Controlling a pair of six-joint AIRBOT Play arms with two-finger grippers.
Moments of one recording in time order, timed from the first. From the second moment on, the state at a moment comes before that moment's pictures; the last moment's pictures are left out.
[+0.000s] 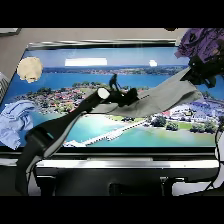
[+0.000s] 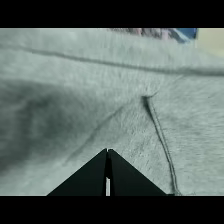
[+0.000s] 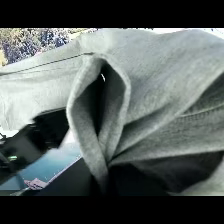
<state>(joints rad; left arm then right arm) -0.69 -2.11 1.89 0.55 -0.65 -1.76 -0.28 -1.63 2.07 -1.06 1.77 1.91</state>
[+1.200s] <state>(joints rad) -0.29 -1.80 2.07 1.26 -1.38 -1.92 0.07 -1.63 2.07 -1.05 1.47 2.07</state>
